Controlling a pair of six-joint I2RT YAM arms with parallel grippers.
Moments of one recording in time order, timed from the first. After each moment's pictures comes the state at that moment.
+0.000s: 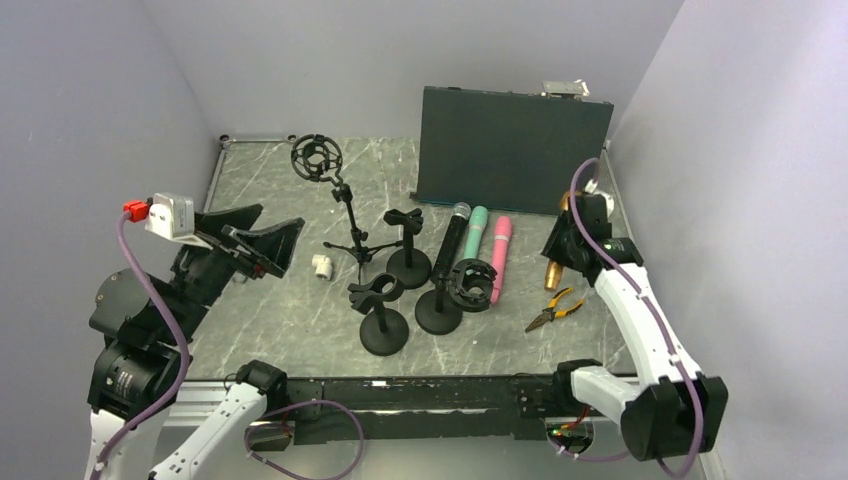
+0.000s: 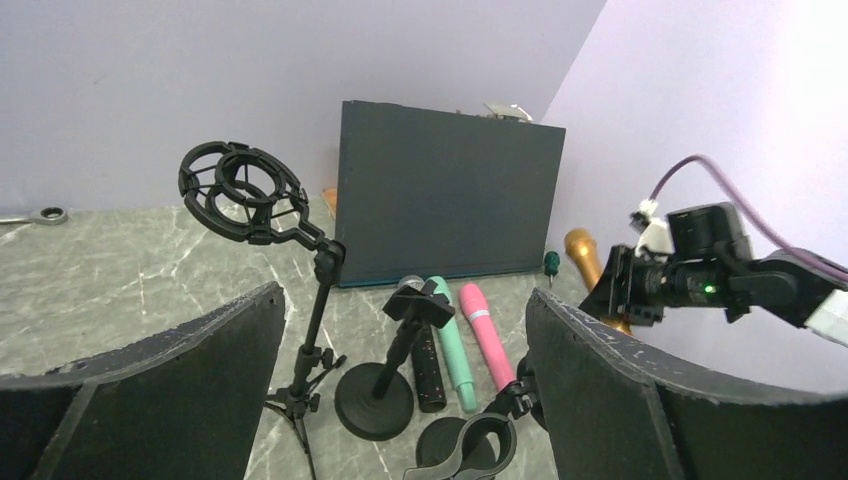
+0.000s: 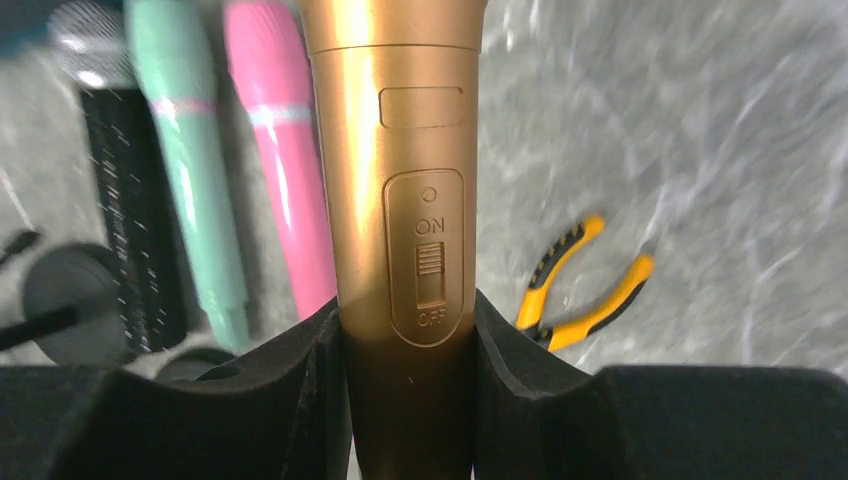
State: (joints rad) left arm -0.39 0.53 1.20 -0.50 0.08 -0.36; right arm 0.12 1.04 0.95 -0.71 0.20 0.48
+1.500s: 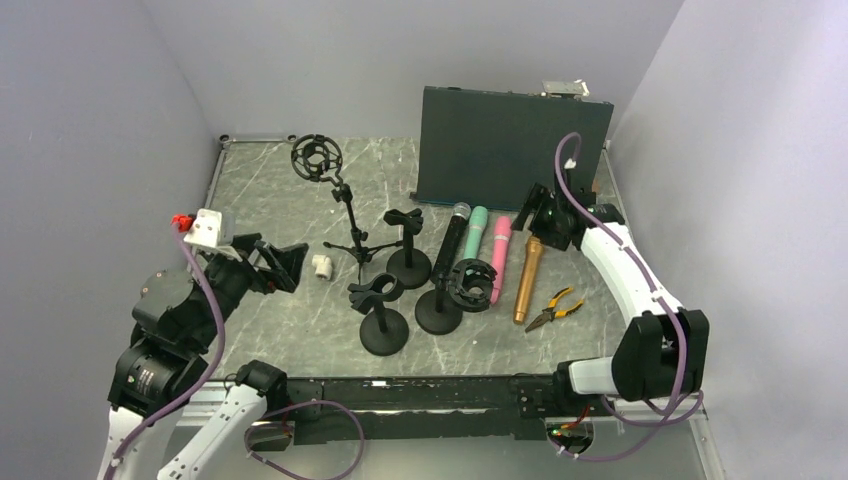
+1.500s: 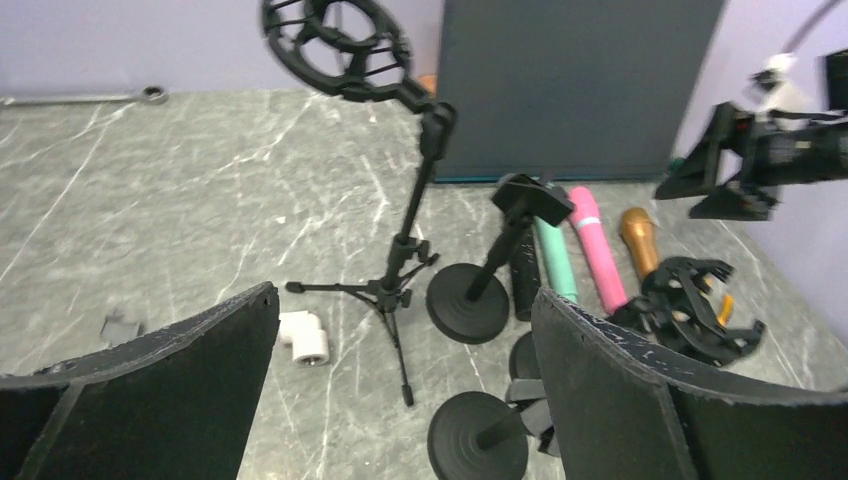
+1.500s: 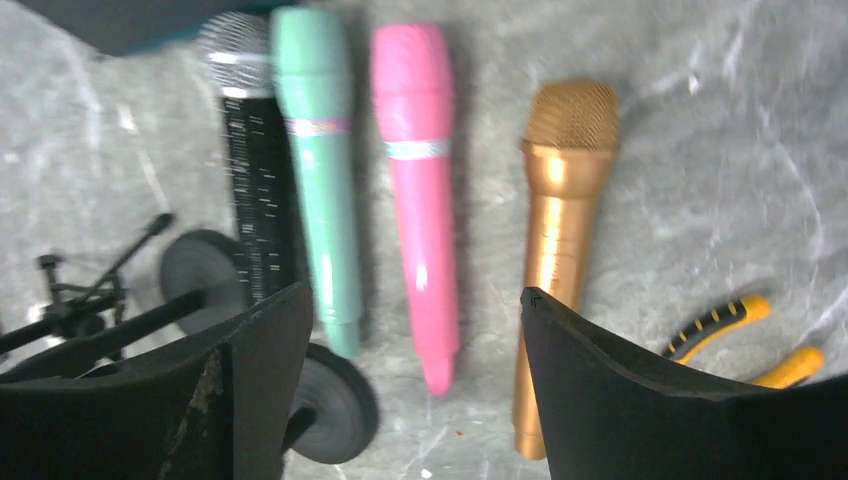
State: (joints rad) left arm -0.39 0.46 1.06 -0.66 0.00 -0.23; right arm 0.11 1.34 1.03 -0.62 -0.04 0.54
